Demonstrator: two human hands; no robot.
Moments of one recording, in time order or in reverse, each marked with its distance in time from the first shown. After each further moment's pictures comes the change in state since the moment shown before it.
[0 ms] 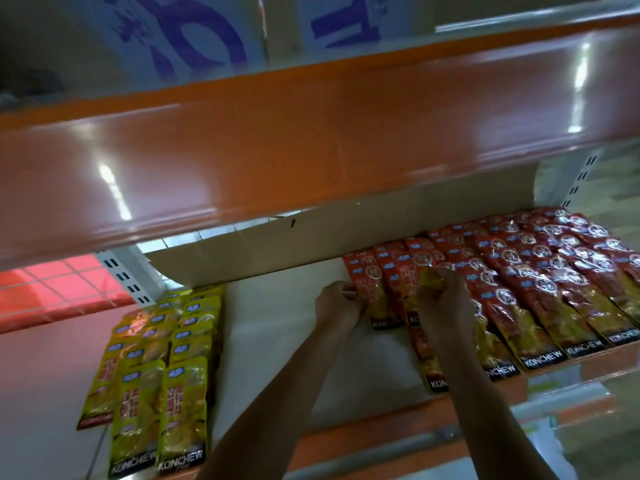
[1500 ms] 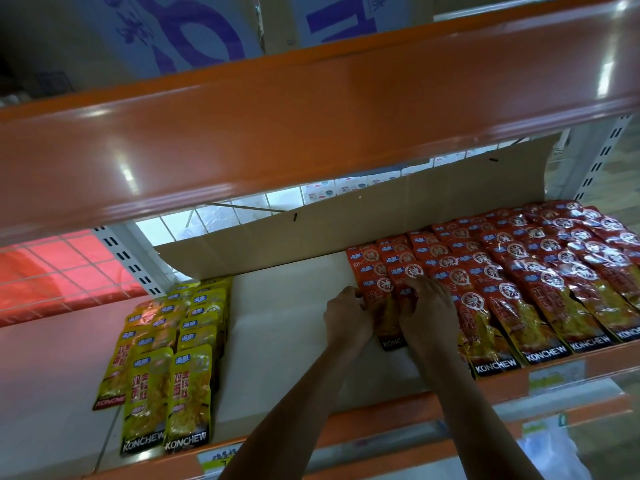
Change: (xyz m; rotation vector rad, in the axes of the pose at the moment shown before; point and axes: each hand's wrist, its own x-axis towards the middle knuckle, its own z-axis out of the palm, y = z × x) left_hand -0.035 -0.005 0.017 0.279 0.075 0.079; right_hand -0.019 0.008 0.006 -0.360 -0.183 -0.273
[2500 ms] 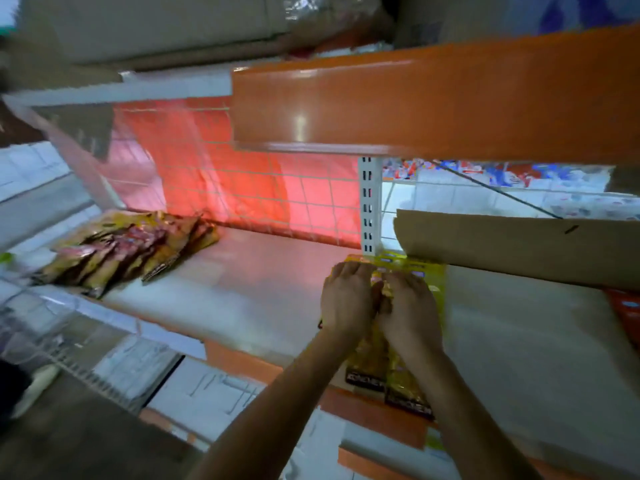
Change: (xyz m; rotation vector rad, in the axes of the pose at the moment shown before) left_hand -0.029 -0.182 -0.270 0.506 0.433 0.083; right_hand -0.112 -0.260 0.174 0.063 -0.325 -0.572
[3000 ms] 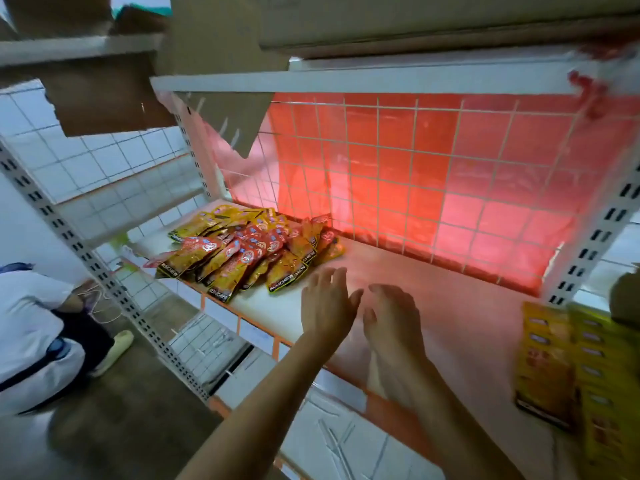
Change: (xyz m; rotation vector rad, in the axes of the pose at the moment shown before) left_hand 0.015 -0.294 -0.088 0.142 0.070 -0.284; right_hand 0.046 -0.218 0.194 0.029 -0.160 -0.161
